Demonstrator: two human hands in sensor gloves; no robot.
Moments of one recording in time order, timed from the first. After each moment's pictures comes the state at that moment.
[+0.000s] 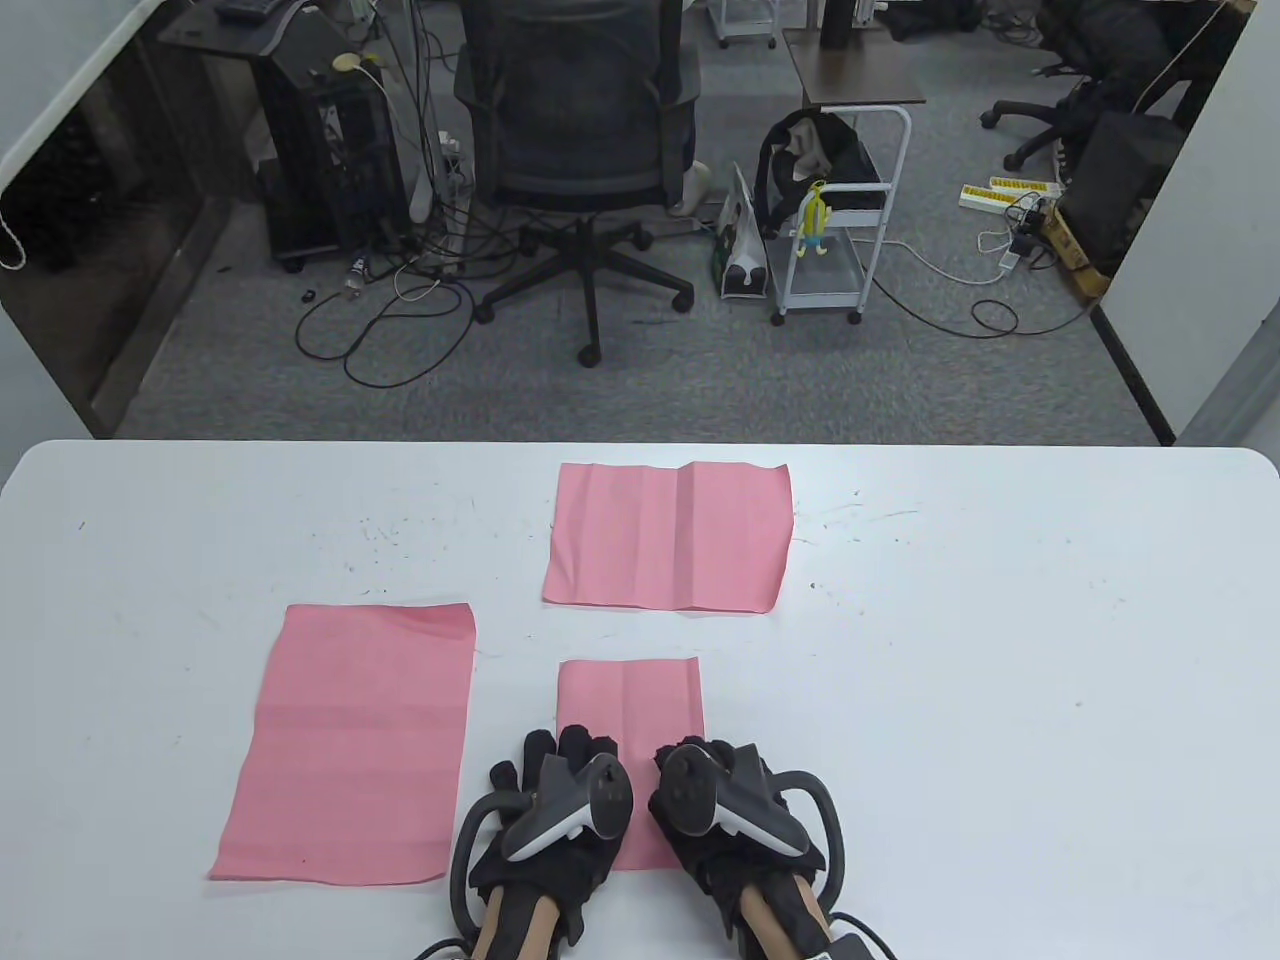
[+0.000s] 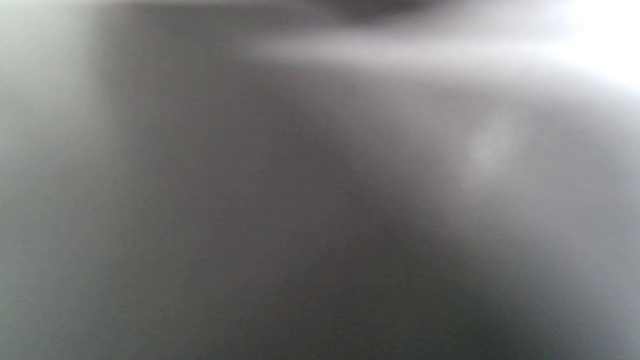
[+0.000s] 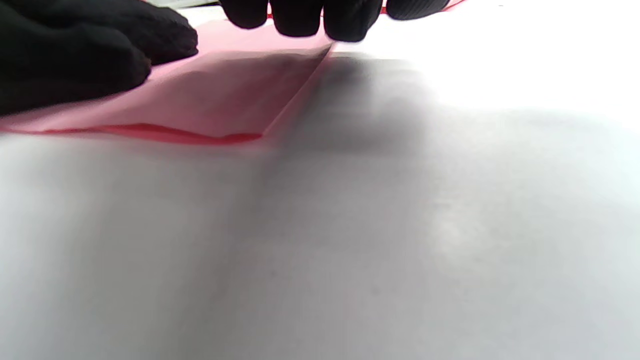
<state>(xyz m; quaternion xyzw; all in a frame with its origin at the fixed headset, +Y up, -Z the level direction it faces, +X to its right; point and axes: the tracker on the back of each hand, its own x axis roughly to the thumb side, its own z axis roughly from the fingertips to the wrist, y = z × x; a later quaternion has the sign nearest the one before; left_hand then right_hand) -0.101 -0.807 -0.298 -0.28 -0.08 0.00 0.96 0.057 -0.769 -0.295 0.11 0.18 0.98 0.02</state>
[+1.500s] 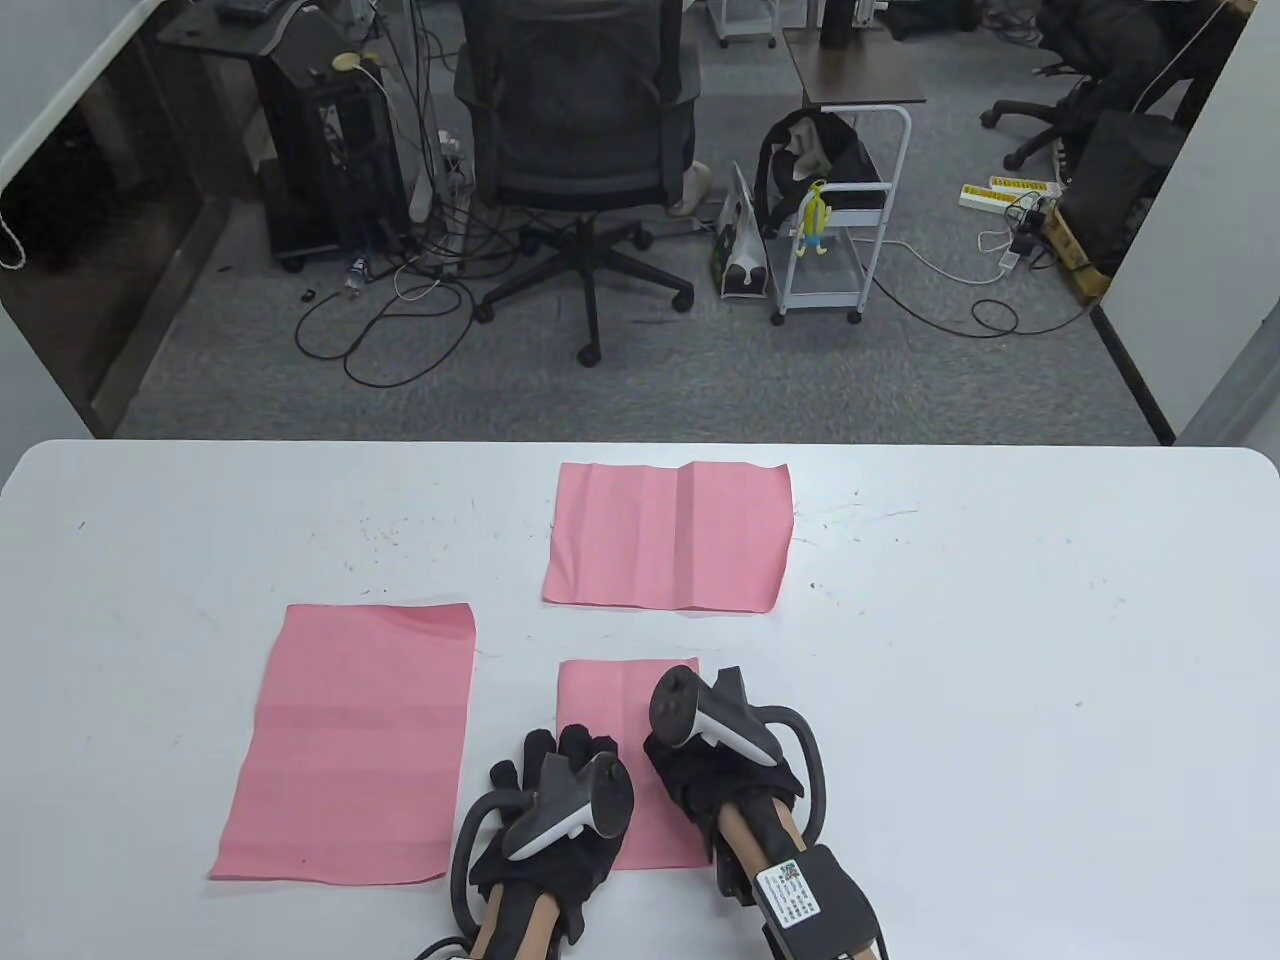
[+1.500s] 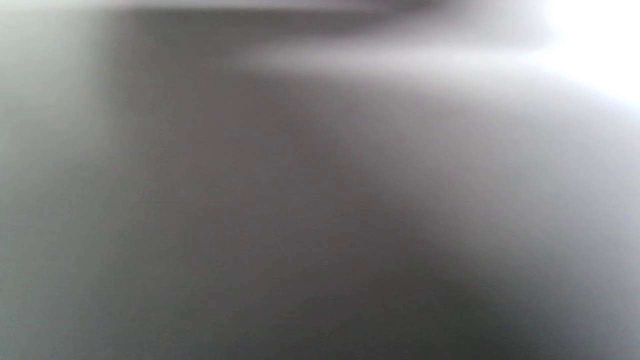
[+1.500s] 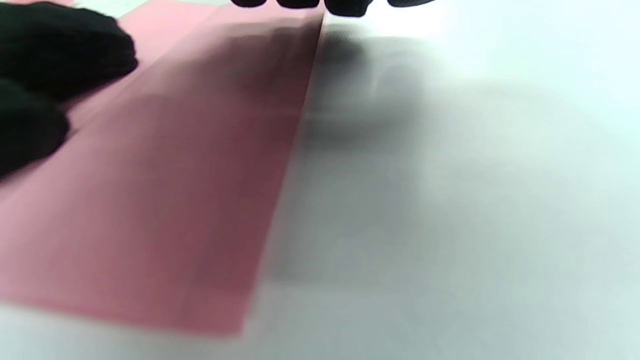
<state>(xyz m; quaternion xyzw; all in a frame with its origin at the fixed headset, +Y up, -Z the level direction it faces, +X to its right) -0.098 -0.807 -0.299 -0.27 -0.08 0.00 0.96 0.053 -0.760 -0.347 0.07 0.25 0.97 0.02</state>
